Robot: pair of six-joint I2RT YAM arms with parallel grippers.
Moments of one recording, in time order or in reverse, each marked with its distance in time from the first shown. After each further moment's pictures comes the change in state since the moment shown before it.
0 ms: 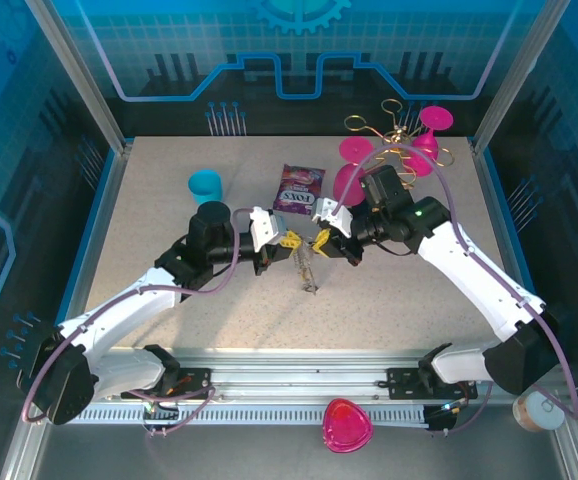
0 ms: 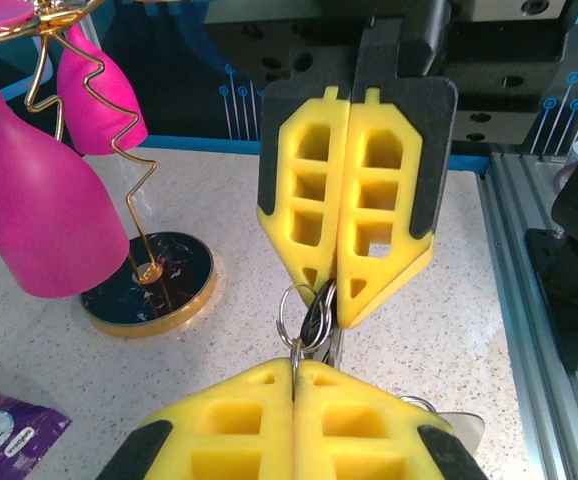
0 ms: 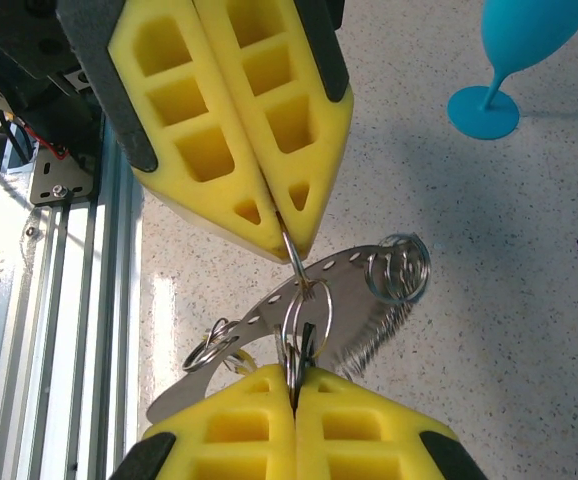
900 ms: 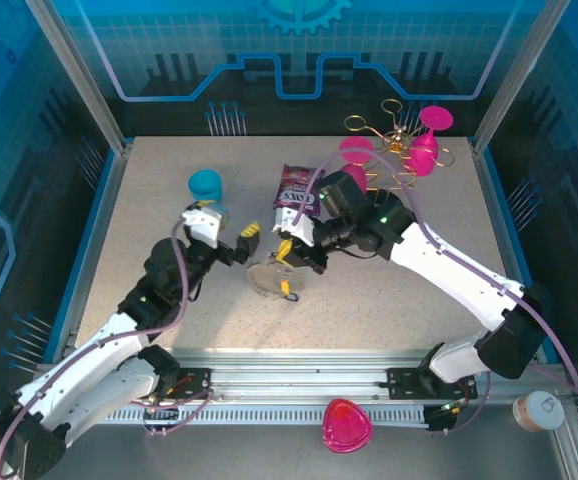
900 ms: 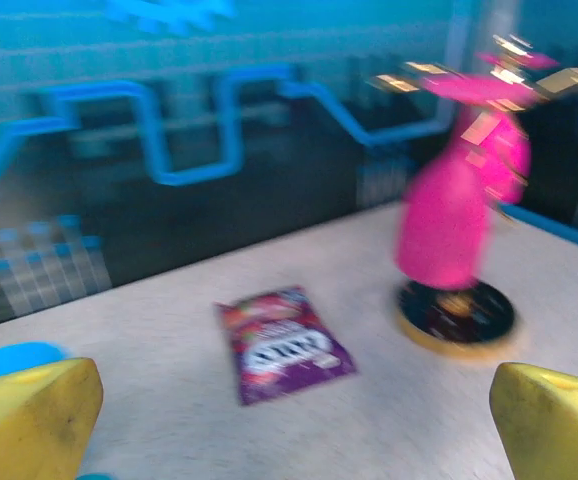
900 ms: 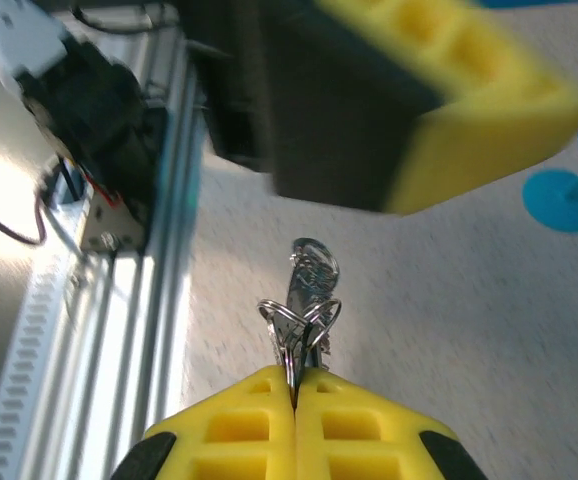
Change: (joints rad) left arm 0.004 -0.414 -0.219 0.061 -0.860 -0.267; right arm 0.260 0.104 0.091 0.152 0.058 0.169
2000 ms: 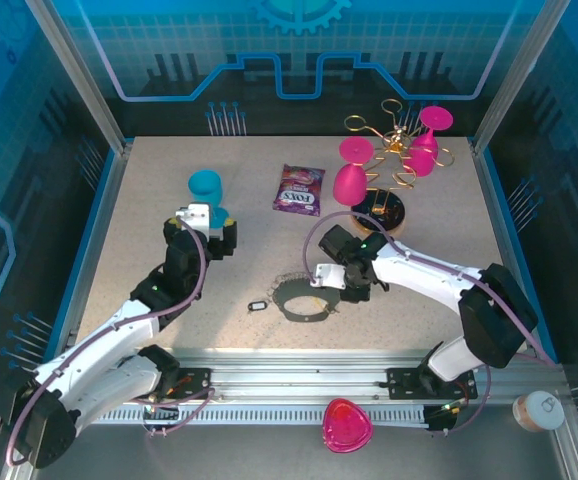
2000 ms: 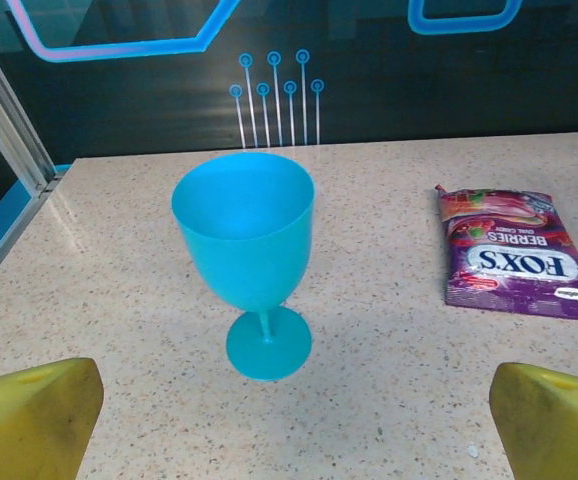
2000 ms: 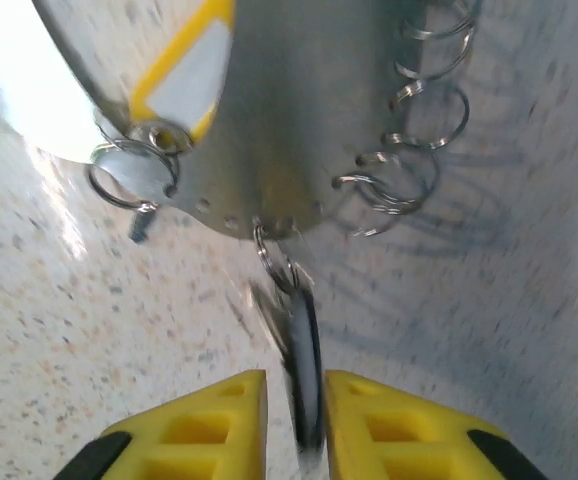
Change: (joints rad) left arm 0.053 0.148 -0.002 -0.172 -0.360 -0.135; right arm -0.058 0.072 -0.408 -0.196 0.735 -0.250
